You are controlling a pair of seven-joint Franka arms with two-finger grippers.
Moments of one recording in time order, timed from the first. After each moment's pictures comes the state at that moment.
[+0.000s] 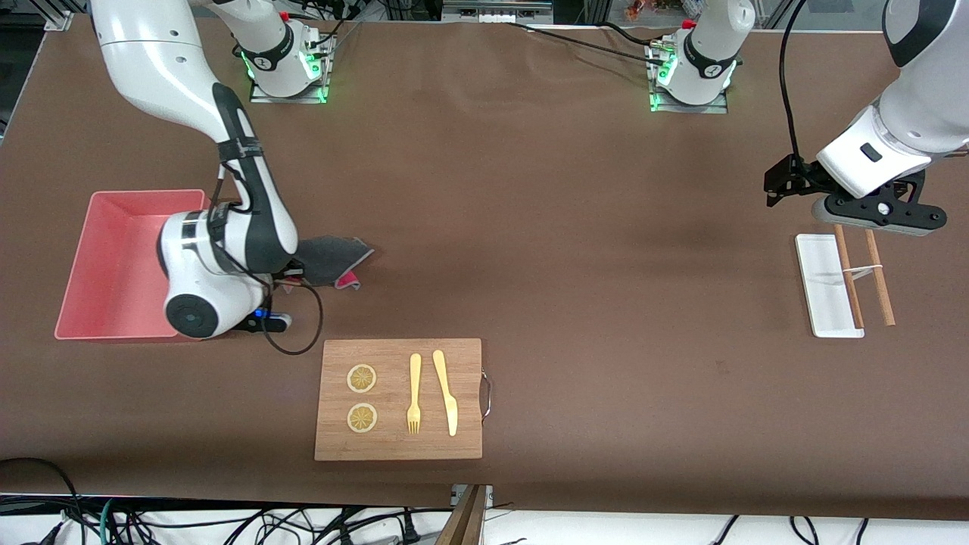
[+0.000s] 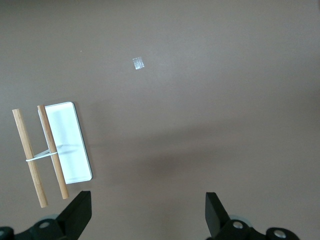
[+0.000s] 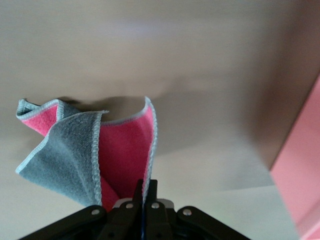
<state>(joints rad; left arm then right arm) -0.01 0.03 -0.12 -1.66 0.05 1.64 0.04 0.34 0.68 -0.22 -1.48 0.13 1.59 0.13</state>
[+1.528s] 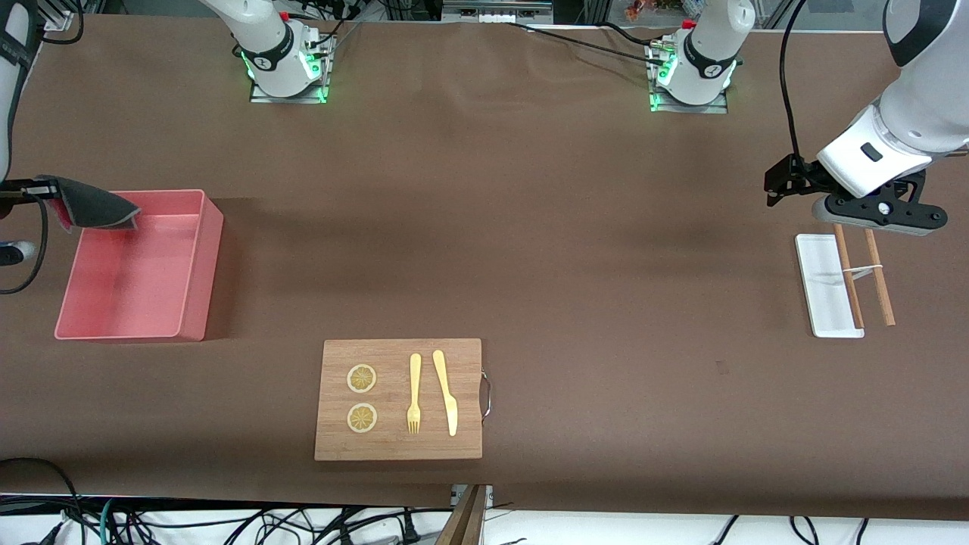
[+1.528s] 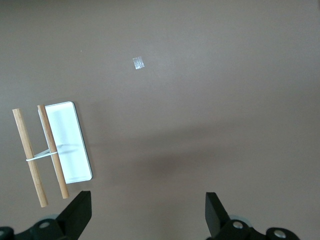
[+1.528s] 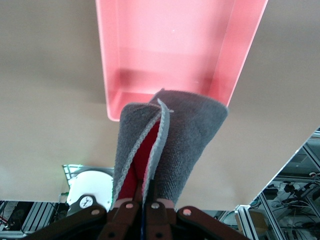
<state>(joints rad) -0.01 0.03 -0.12 -1.66 0.05 1.63 0.04 0.12 0.43 -0.42 -1.36 -0.09 1.26 -0.42</state>
